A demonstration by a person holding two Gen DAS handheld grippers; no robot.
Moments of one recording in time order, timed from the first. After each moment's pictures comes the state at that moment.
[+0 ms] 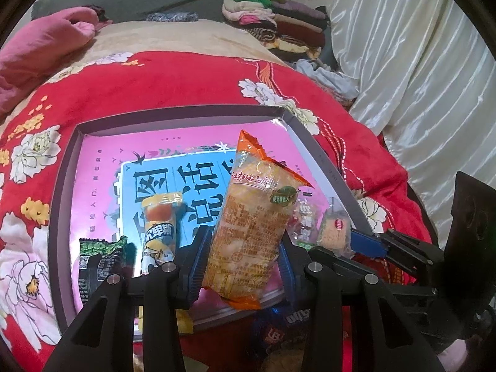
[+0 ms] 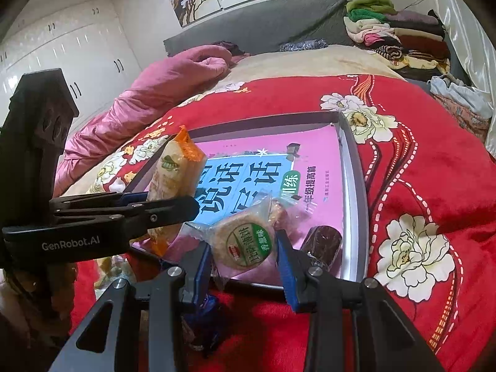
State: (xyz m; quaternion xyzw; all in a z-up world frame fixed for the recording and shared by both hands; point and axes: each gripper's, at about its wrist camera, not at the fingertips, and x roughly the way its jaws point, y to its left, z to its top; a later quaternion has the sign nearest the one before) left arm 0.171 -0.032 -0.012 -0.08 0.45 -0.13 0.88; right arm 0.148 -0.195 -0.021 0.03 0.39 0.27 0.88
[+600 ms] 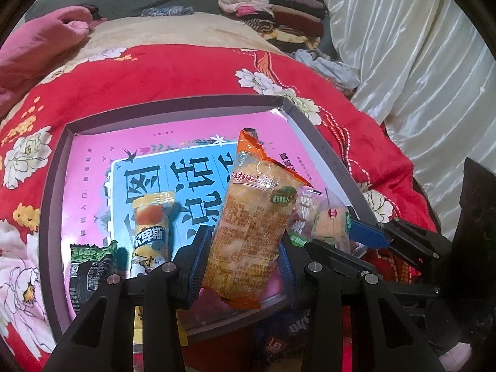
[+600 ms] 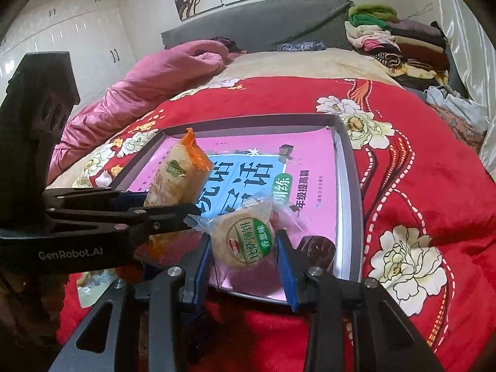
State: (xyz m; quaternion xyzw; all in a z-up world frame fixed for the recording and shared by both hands) left arm 0.181 -0.040 -0.021 -0.07 0.46 -0.13 0.87; right arm 0.157 -0.188 -0.025 -0.01 0.39 0.26 0.88
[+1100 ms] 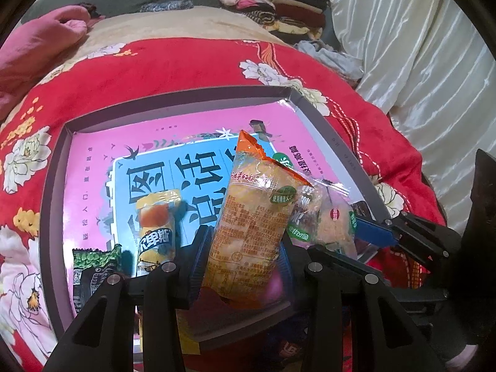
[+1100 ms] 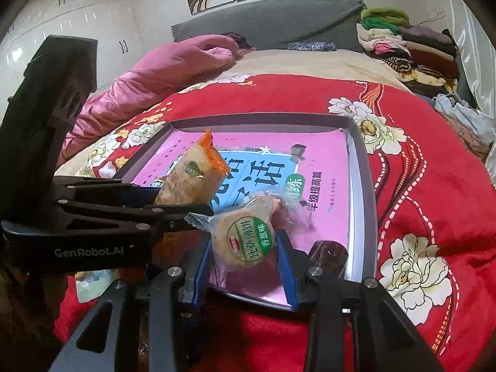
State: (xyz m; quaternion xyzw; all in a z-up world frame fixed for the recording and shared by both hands) left arm 0.189 -0.038 -0.028 -0.05 0.48 -0.12 0.87; right arm 0.159 -0.178 -0.027 -0.03 0.39 0.28 0.88
